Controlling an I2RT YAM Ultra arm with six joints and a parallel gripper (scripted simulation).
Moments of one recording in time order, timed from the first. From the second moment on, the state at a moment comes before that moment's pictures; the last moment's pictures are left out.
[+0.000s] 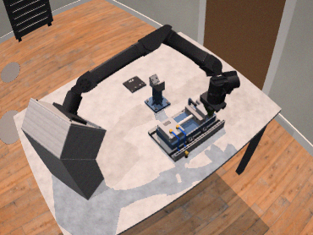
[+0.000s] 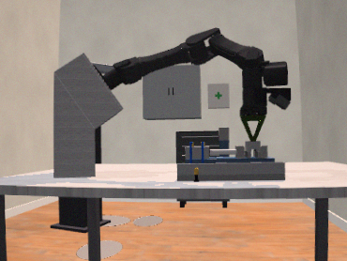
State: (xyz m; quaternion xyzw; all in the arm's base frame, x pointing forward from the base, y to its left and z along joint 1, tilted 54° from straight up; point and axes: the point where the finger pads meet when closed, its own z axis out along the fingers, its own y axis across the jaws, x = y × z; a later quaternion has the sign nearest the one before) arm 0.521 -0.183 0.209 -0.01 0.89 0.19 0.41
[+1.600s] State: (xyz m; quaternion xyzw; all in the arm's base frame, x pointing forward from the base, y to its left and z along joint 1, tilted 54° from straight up) arm 0.522 -0.183 0.214 -0.01 0.89 0.19 0.41
